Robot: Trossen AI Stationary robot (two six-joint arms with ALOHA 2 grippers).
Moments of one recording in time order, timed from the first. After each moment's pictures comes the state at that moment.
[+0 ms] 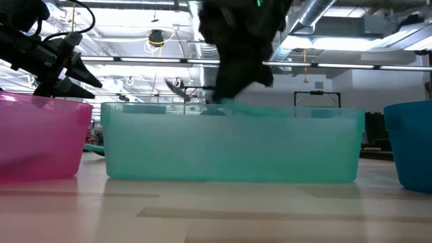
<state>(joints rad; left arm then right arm) 0.48 0.02 0.25 -0.62 -0.20 -0.70 0.20 1.93 1.49 -0.61 0.08 0.58</state>
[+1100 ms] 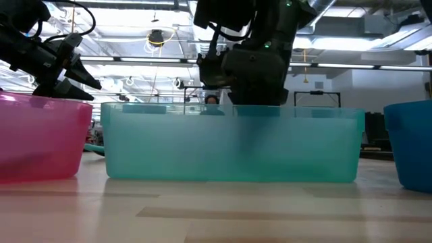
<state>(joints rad) 0.48 0.02 0.25 -0.64 -0.20 -0.73 0.22 2.07 1.49 -0.67 0.02 0.47</state>
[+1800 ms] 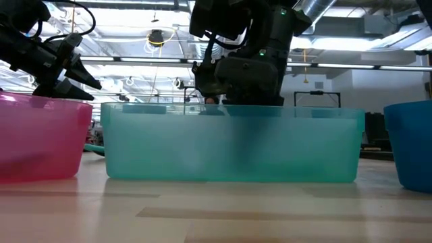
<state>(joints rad) 0.48 0.02 0.25 -0.64 -0.20 -0.73 0.21 2.12 1.49 -0.65 -0.01 0.46</state>
